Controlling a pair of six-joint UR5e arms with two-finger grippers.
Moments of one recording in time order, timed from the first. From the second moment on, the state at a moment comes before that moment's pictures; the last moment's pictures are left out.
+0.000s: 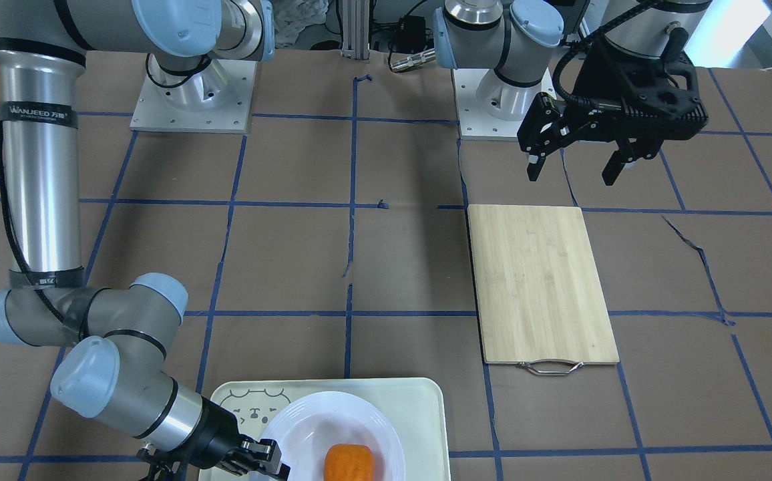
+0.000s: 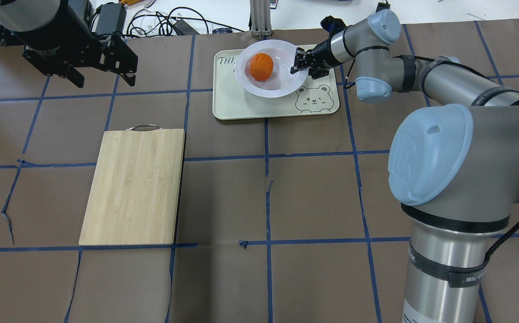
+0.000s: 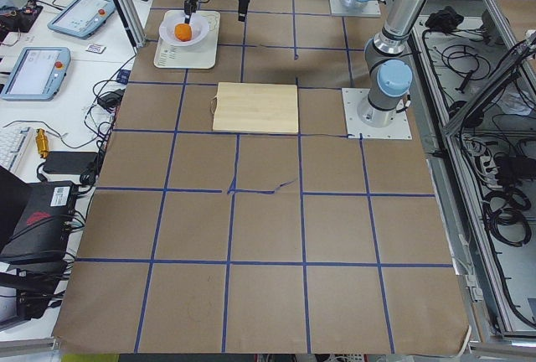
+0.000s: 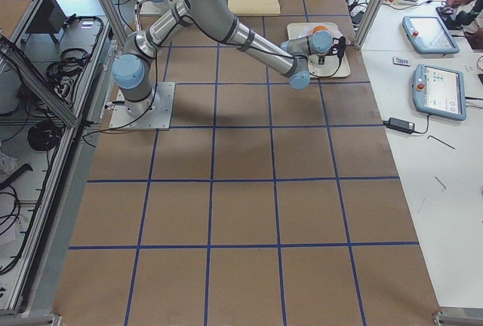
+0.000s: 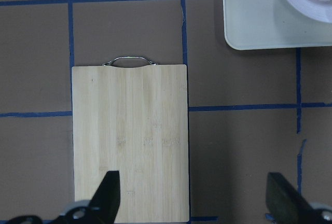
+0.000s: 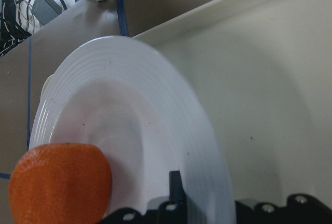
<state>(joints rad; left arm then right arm) -1.53 -1.55 -1.51 -1.52 1.58 0.06 1.55 -0.70 1.32 -2.55 -0.92 0.25</state>
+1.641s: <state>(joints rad) -1.53 -1.58 -1.47 -1.57 1.58 0.04 1.59 -1.21 1.47 -1.90 -1.39 0.24</state>
